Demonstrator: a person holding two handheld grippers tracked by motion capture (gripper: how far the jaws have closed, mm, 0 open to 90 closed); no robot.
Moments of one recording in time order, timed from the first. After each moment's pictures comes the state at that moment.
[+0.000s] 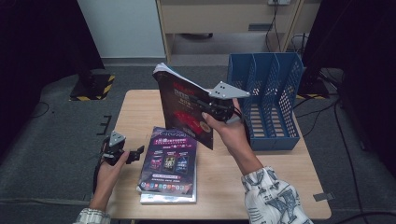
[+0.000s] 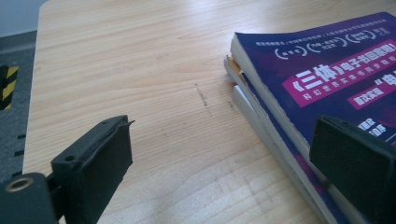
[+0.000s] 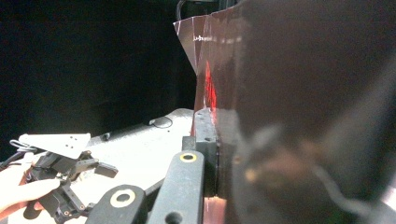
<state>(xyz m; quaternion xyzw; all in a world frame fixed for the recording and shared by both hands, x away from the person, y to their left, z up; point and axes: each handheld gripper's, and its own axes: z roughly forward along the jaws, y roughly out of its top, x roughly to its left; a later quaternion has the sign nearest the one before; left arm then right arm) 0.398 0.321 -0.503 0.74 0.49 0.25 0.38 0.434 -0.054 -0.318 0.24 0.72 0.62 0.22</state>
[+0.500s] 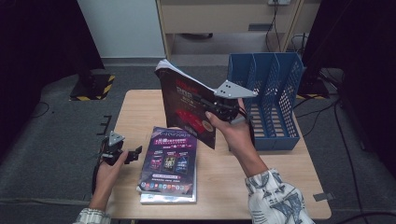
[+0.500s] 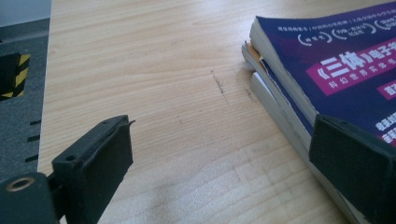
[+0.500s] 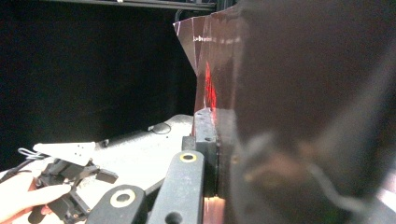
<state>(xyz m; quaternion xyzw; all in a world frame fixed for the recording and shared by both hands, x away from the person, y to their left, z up) 0.399 0.325 -0.508 0.74 0.50 0.26 0.36 0.425 -0.064 -0.306 0.24 0.71 0.63 0.22</state>
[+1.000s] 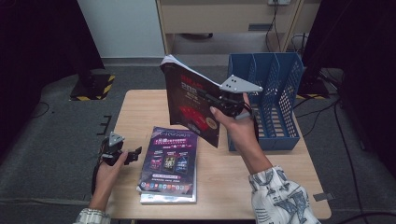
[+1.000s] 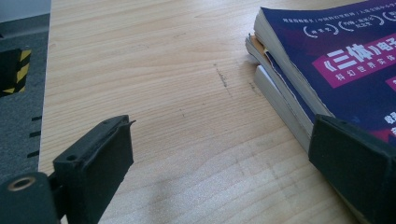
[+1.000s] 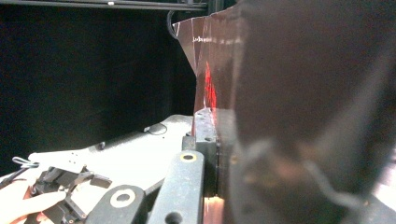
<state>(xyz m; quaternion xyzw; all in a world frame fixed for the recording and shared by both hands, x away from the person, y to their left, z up) 0.399 0.326 -0.509 0.74 0.51 0.25 0.36 0.431 -0.076 -0.295 0.25 0.70 0.62 0.22</state>
